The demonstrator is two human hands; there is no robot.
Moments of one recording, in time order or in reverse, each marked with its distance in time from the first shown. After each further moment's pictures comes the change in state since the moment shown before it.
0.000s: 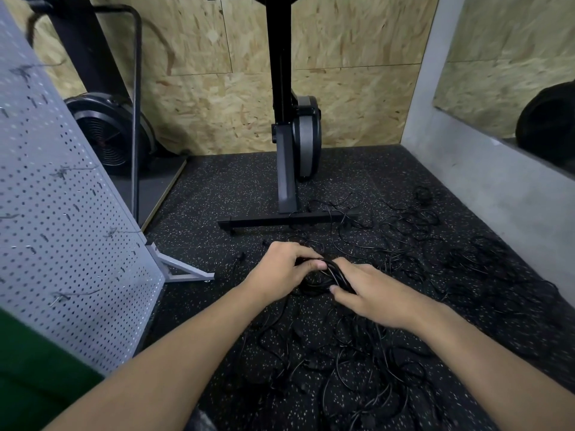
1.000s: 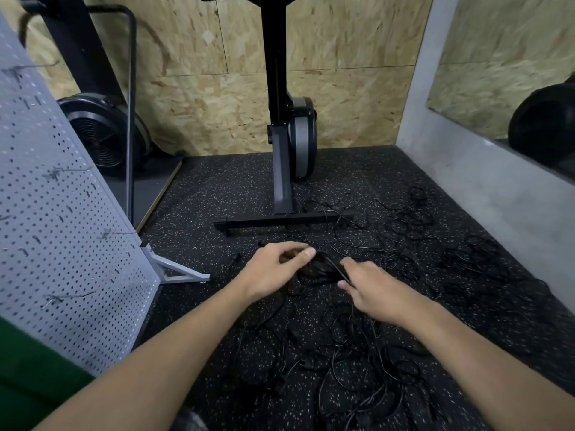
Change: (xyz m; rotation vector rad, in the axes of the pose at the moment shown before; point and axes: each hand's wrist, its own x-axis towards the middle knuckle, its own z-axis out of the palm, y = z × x) left_hand -0.007 -0.002 -0.009 -0.162 -0.045 -0.257; right_hand 0.007 0.013 0.004 -0.113 0.067 0.114
